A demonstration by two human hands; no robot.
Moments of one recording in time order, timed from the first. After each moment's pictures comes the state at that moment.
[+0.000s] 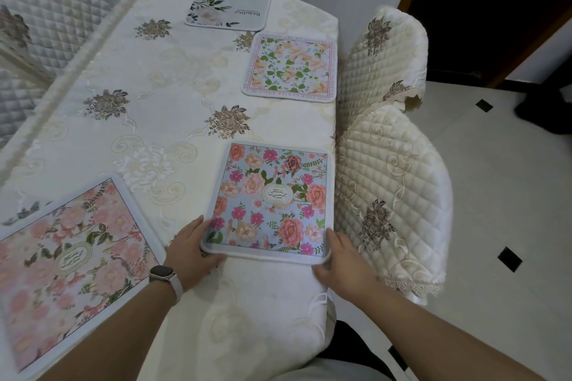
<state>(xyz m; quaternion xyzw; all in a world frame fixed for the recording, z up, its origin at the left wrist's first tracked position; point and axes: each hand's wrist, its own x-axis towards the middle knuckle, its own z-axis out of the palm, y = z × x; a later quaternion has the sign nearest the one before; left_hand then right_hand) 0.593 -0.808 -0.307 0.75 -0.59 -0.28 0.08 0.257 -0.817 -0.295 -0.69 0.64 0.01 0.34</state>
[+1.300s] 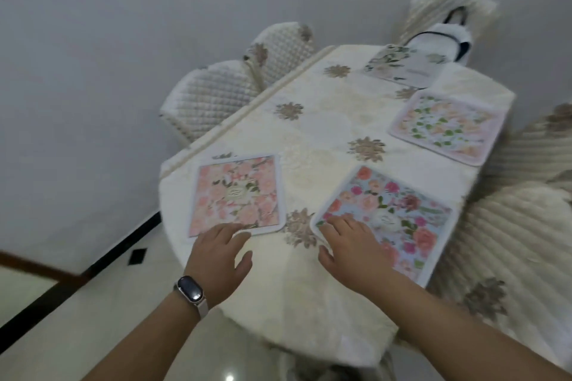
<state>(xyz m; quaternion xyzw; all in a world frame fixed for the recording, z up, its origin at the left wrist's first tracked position) 0.596 -0.608 -0.154 0.83 -0.56 0.03 0.07 0.390 -0.795 -0.182 -0.96 0.26 -0.10 0.09</state>
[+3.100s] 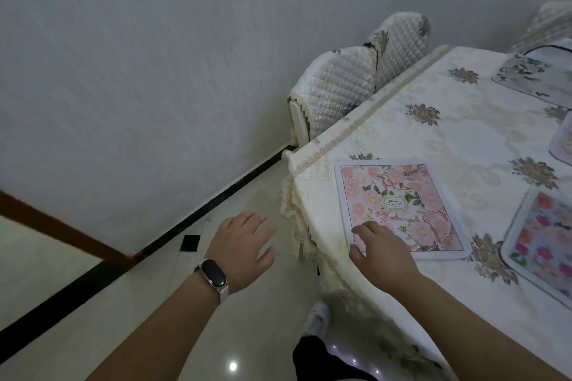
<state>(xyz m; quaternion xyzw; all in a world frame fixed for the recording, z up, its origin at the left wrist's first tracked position) 0.974 -0.394 -0.165 0.81 -0.58 -0.01 0.04 0.761 -0.593 -0.207 -0.93 0.35 0.00 0.14</state>
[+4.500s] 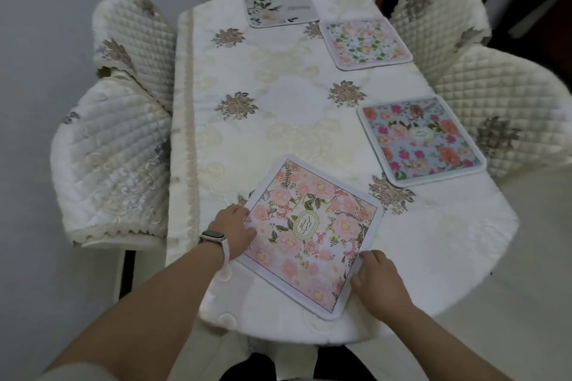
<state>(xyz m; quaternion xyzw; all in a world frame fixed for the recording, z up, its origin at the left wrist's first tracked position) 1.035 -0.812 -0.279 0.60 -0.75 -0.27 -0.08 0.754 -0.632 -0.277 -0.52 0.81 -0.02 0.28</state>
